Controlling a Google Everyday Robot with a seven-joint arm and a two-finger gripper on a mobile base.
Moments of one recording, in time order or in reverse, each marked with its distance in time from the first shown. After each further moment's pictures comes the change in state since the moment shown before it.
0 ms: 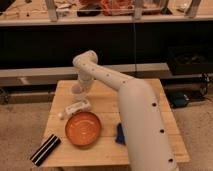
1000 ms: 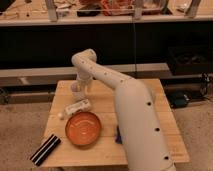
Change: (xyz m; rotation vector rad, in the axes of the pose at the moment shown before) arm 0.001 -0.007 0.005 0.008 -0.025 -0.013
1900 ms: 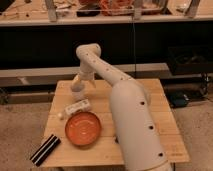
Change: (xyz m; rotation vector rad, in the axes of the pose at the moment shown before) arm 0.015 -0.002 -0.020 0.082 -0.053 0.054
